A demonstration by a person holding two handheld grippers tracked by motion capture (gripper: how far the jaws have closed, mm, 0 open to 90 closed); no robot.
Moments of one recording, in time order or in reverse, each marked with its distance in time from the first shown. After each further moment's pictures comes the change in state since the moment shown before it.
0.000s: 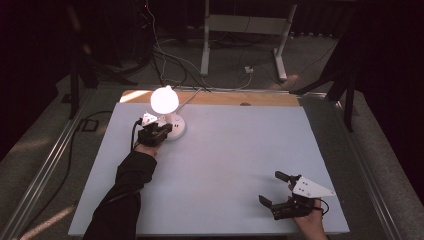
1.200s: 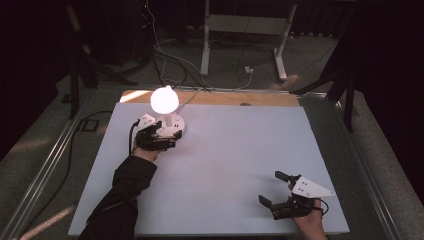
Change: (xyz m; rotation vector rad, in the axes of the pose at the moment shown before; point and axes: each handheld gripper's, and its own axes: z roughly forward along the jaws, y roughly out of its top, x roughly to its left) left arm -0.024 0.012 -0.034 -0.083 -0.082 0.005; right arm 0.001 0.000 0.000 0.003 -0.006 -0.003
